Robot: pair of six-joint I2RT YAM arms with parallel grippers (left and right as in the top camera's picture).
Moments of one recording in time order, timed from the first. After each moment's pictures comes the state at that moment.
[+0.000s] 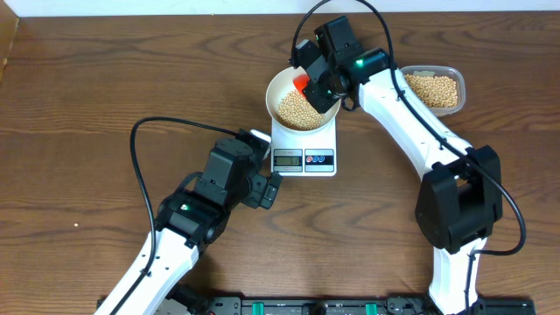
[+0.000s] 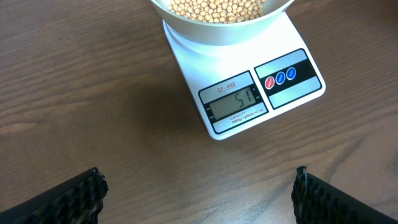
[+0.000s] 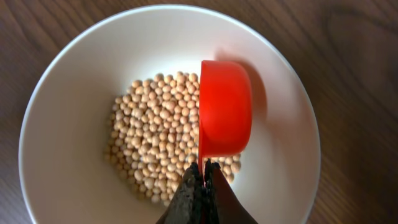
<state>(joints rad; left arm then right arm) -0.49 1.09 0.77 -0.55 -0.04 -0.02 0.46 2.09 1.81 -0.78 -0.14 -0.30</state>
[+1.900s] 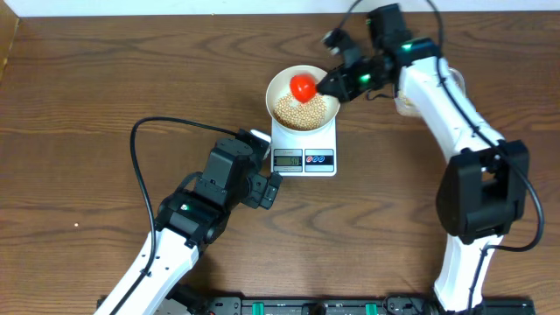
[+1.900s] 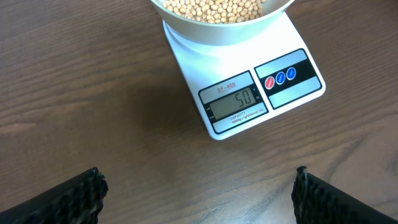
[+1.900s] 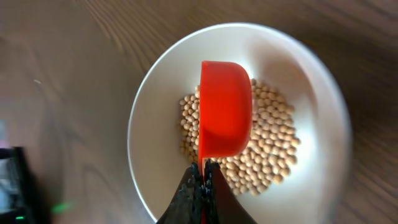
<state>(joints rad) -0.49 1.09 0.77 -0.55 -0.04 -0.02 0.24 2.09 1.80 -0.81 -0.73 -0.18</state>
